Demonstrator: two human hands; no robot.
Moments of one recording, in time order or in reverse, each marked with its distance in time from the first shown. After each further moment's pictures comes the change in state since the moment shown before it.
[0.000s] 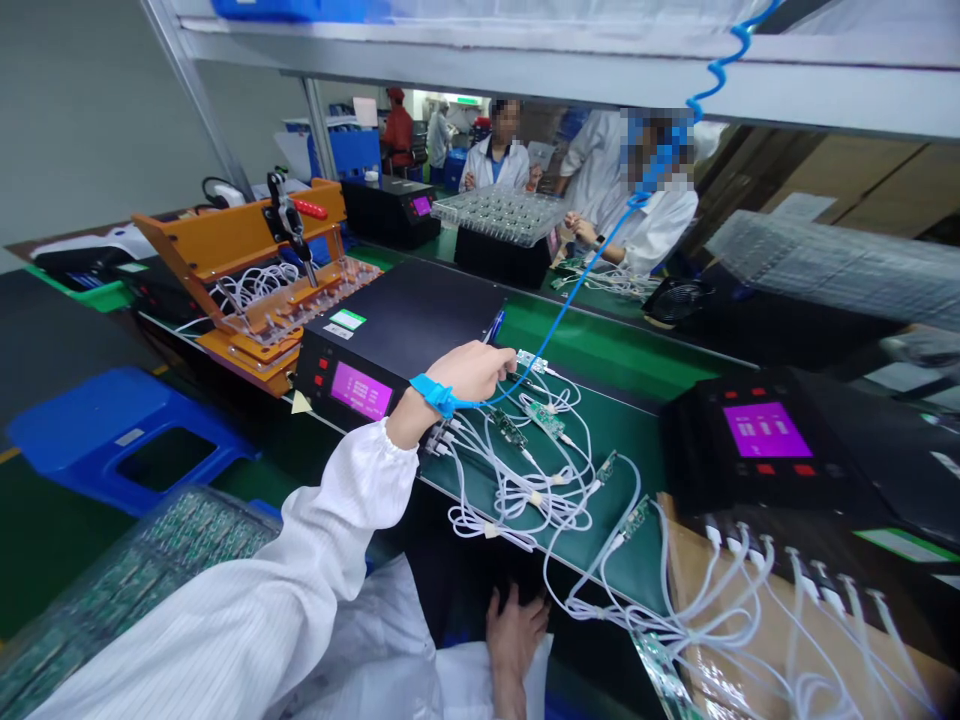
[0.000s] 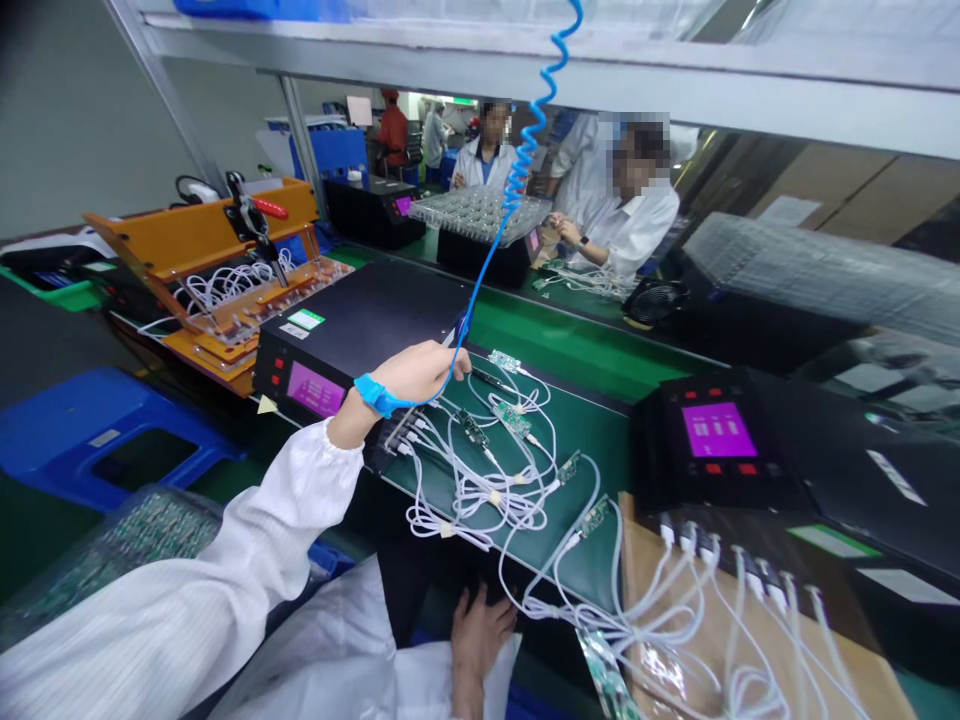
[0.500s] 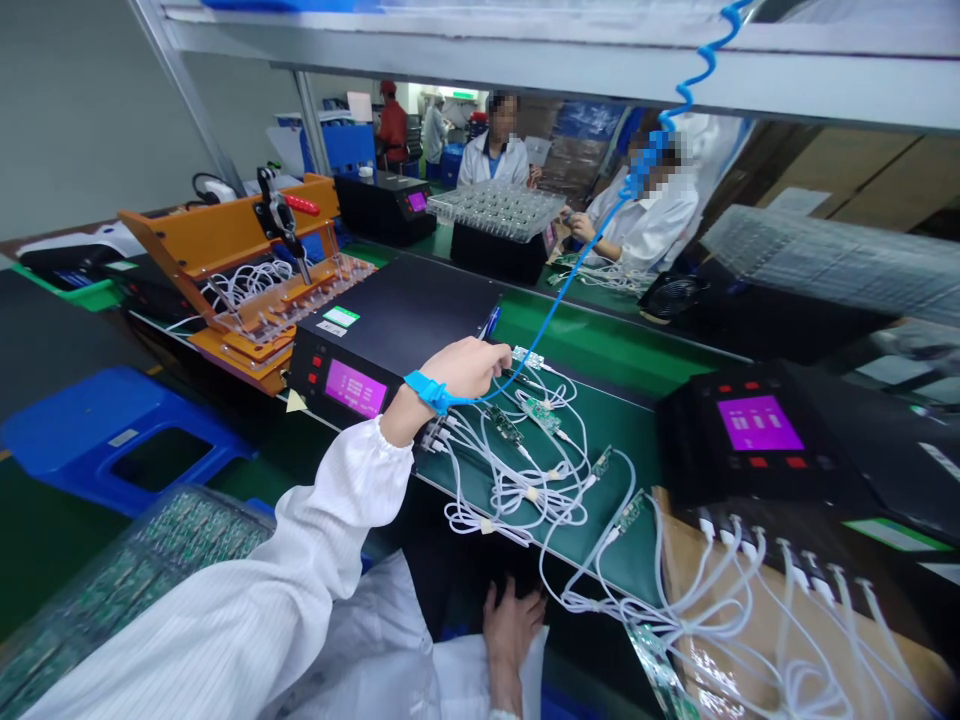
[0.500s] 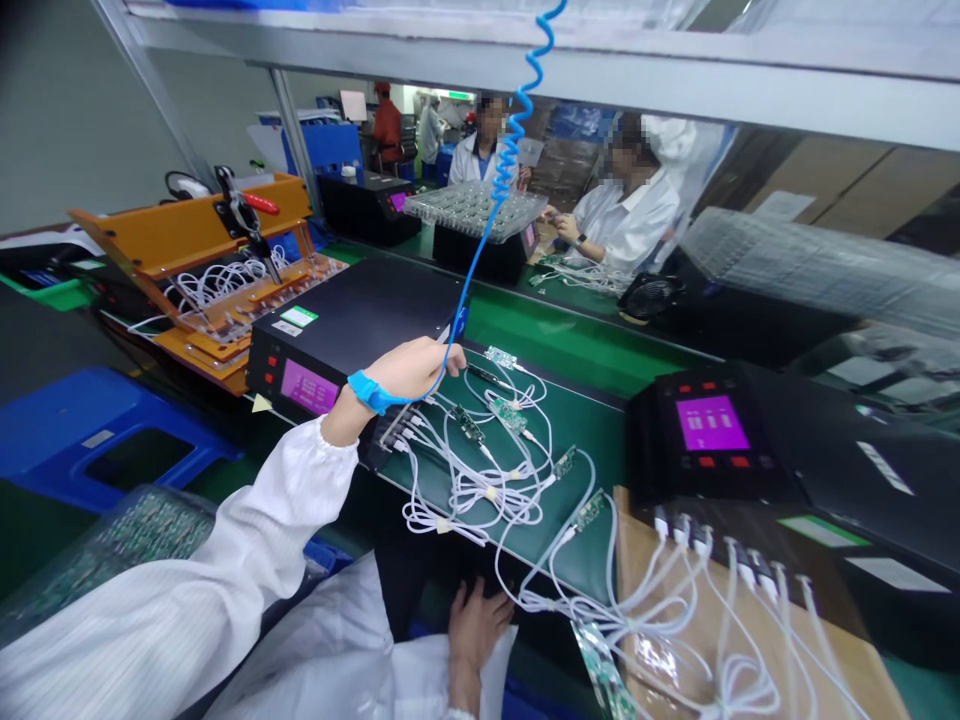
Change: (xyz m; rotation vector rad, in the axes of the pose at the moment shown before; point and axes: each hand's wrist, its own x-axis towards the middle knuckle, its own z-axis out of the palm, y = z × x) left_hand 0.002 -0.001 0.001 0.005 -0.002 0.008; right_hand 0.000 -0.001 -0.002 -0.007 -0.048 0.016
